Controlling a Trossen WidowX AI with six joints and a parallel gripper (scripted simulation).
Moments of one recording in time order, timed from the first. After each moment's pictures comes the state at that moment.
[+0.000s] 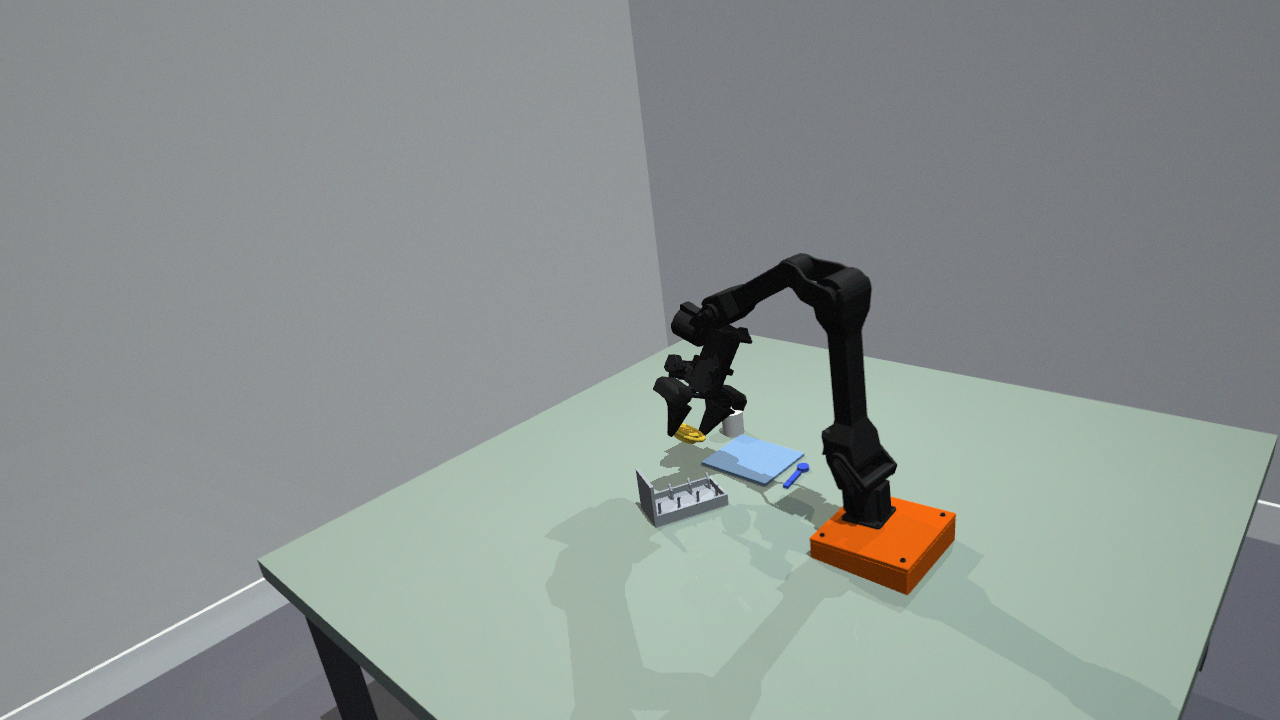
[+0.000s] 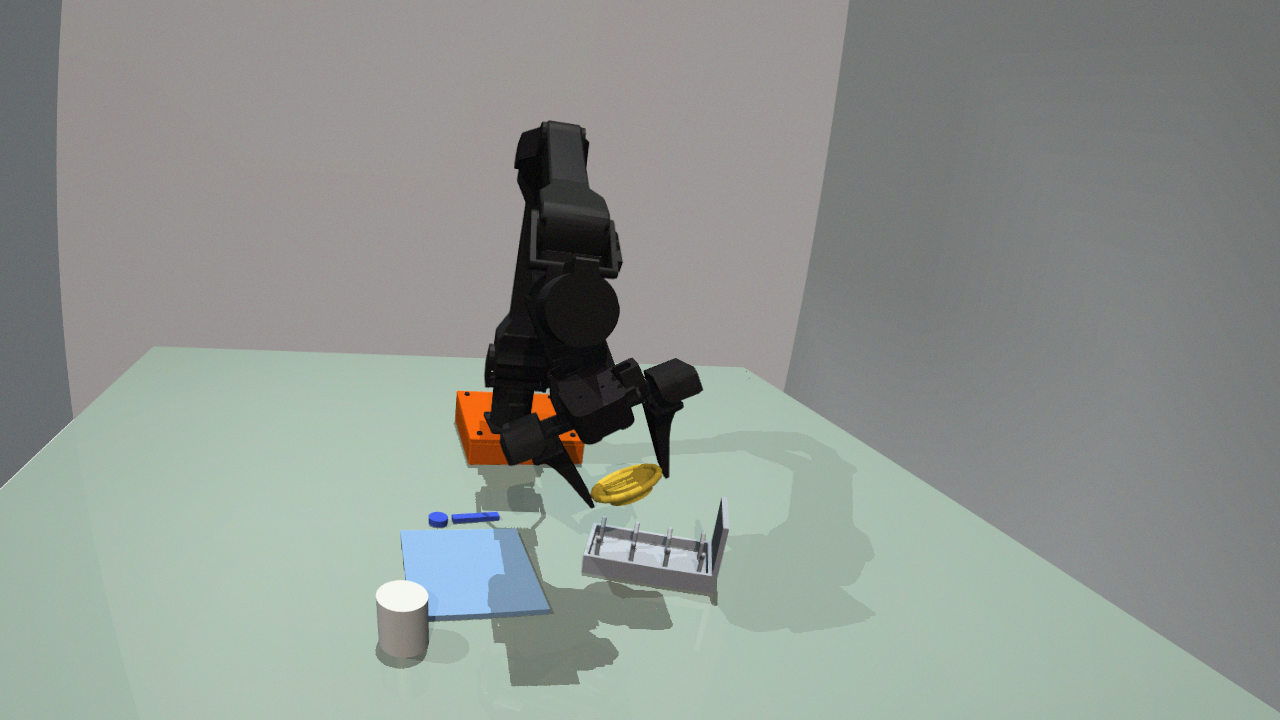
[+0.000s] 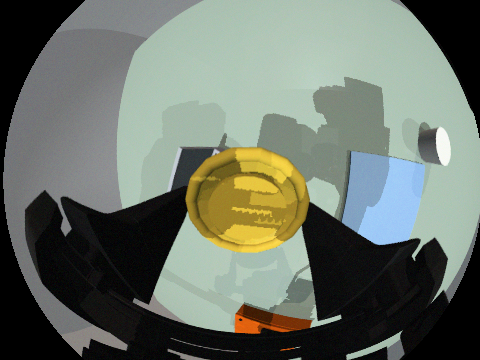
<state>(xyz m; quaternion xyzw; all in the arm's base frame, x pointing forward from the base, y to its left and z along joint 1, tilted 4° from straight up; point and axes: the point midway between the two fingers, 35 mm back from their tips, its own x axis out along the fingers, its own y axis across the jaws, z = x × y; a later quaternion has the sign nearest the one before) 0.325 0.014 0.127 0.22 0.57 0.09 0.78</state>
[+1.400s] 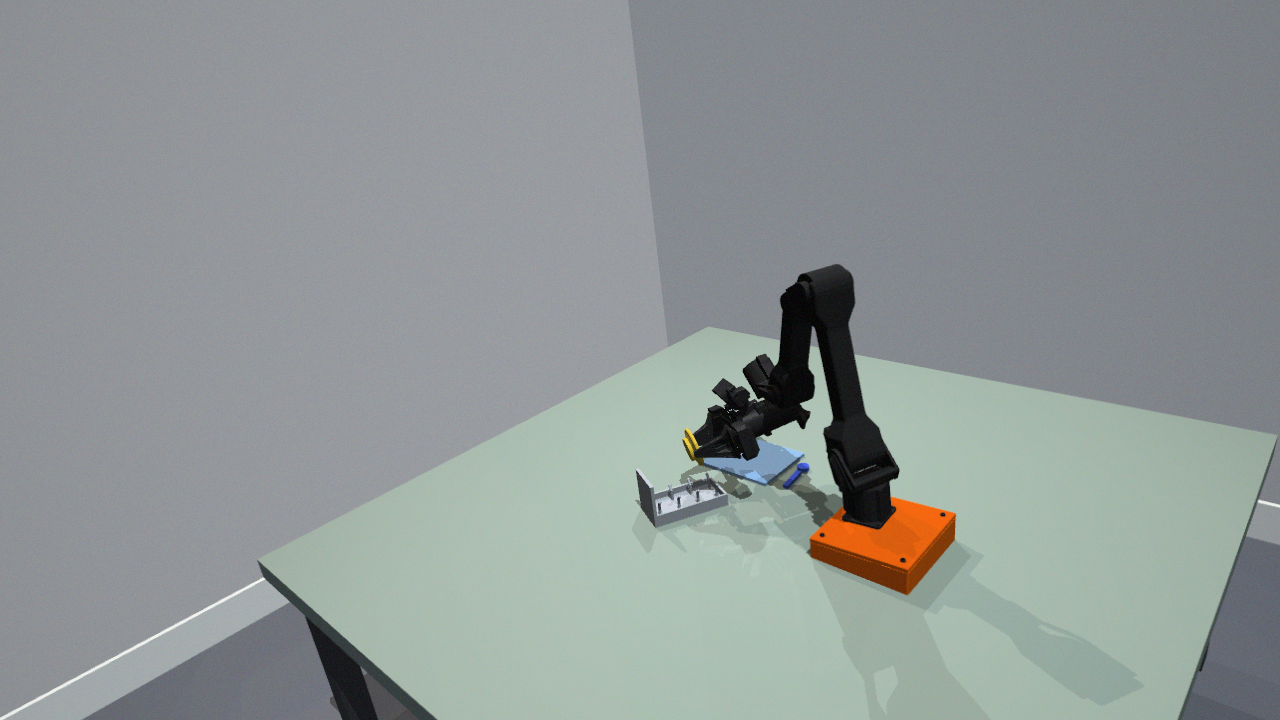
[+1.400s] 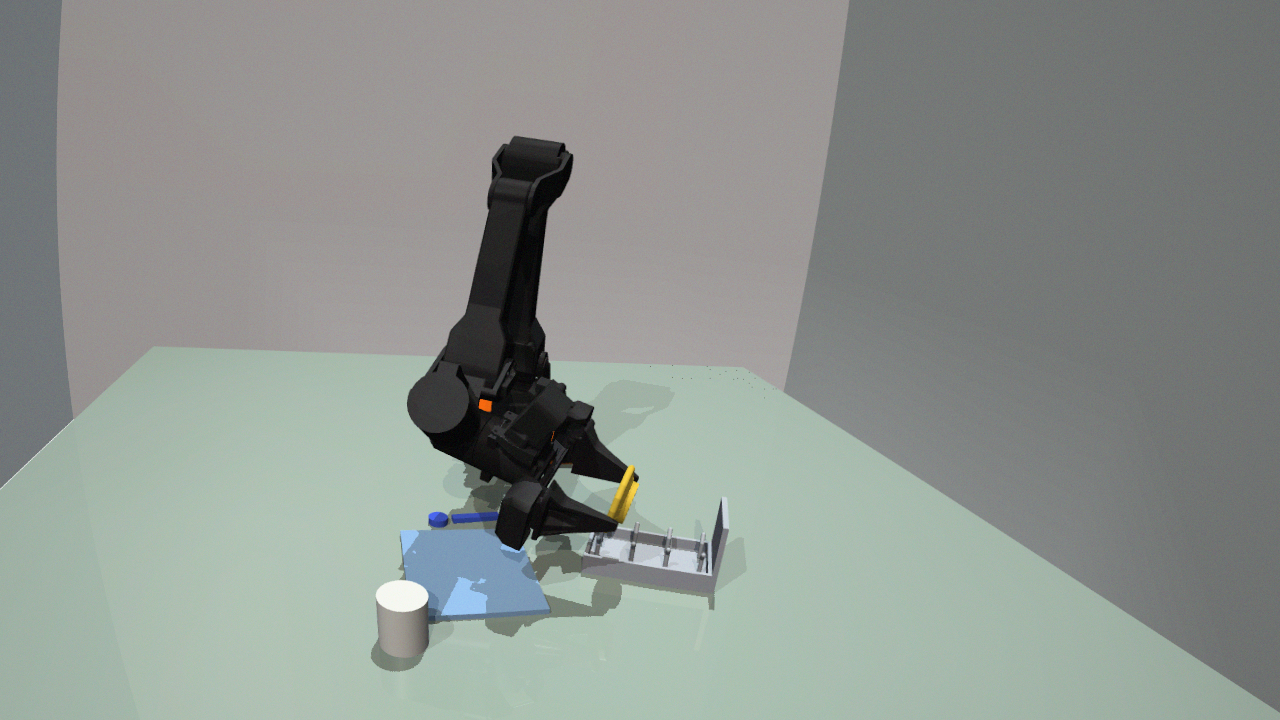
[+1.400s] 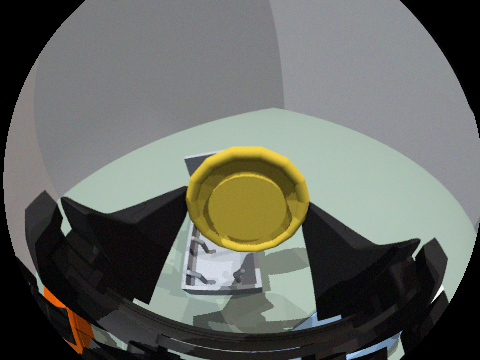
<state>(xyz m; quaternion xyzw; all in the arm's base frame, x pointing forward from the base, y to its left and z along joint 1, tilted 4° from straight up) 0.304 0.006 0.079 0.04 0.11 0.45 0.89</state>
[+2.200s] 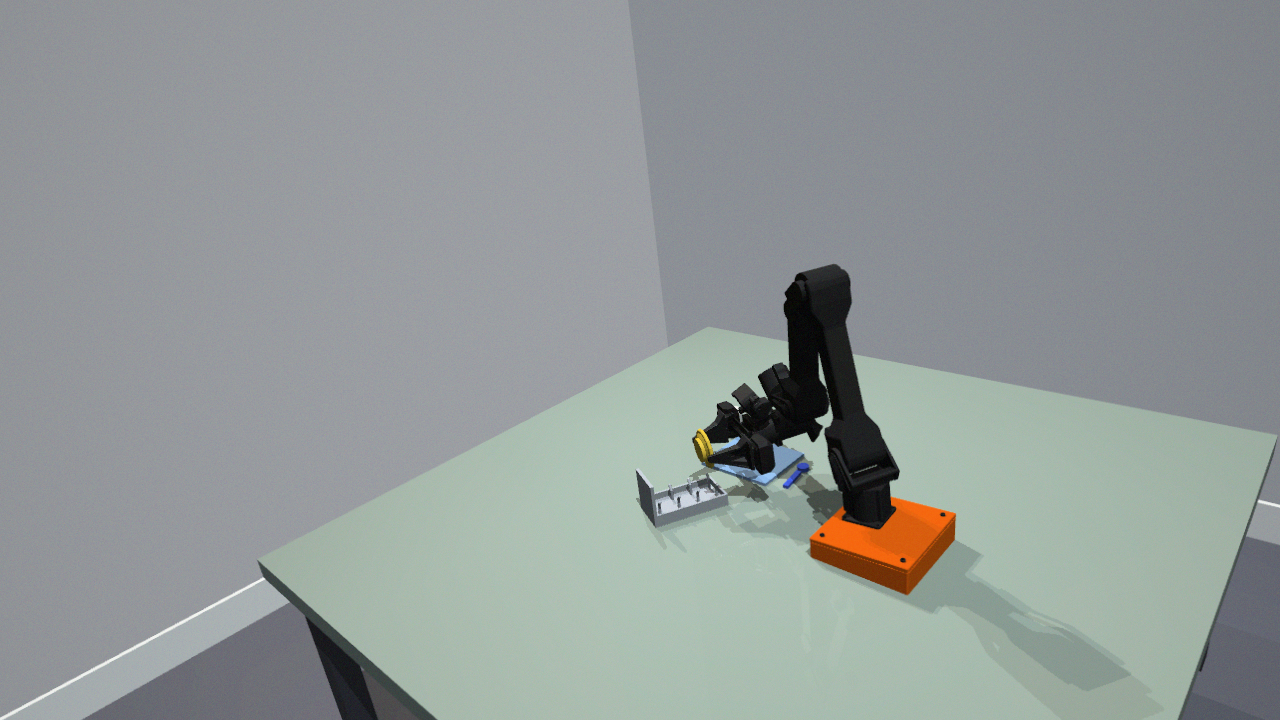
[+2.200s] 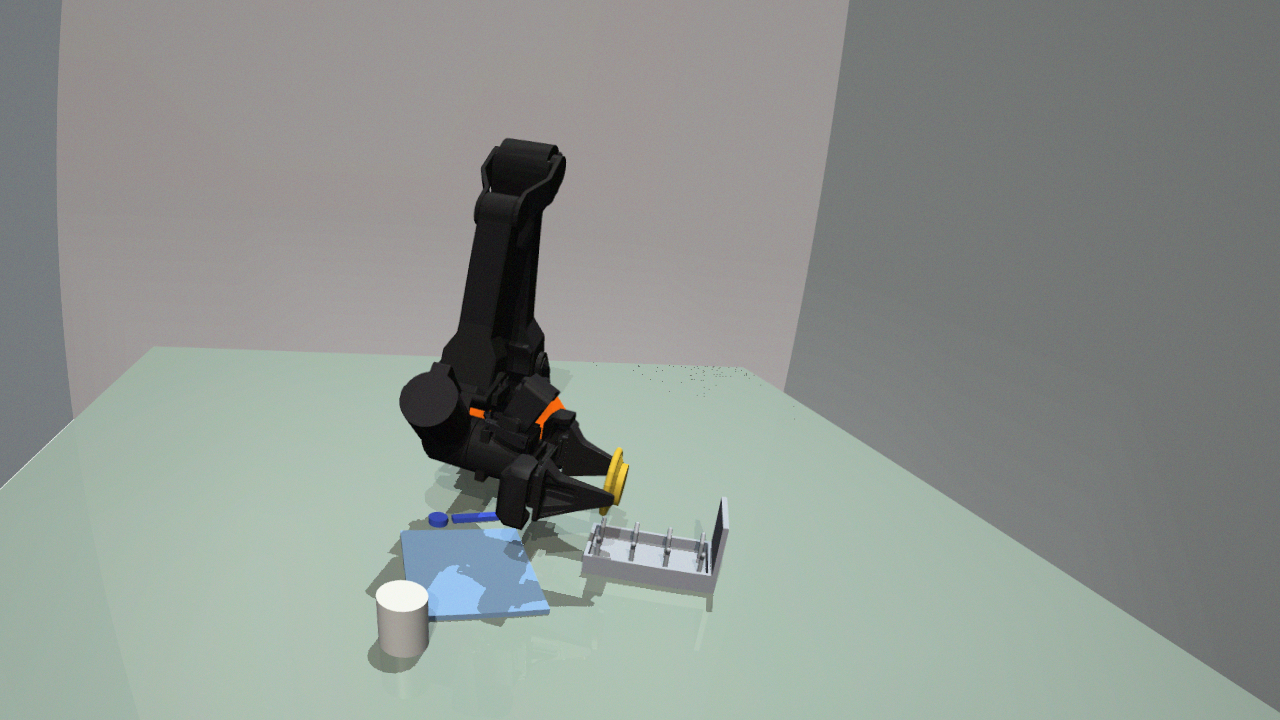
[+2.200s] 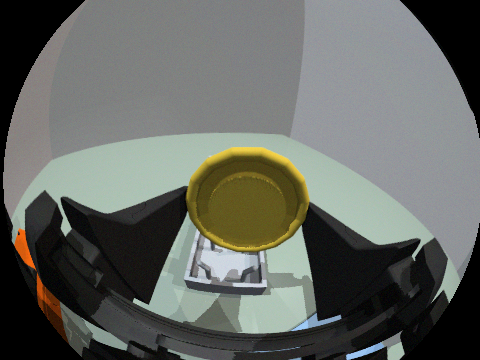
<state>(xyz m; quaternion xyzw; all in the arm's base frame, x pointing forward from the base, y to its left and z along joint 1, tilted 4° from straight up) 0.278 0.007 0.079 -0.04 -0.01 0.48 0.88</state>
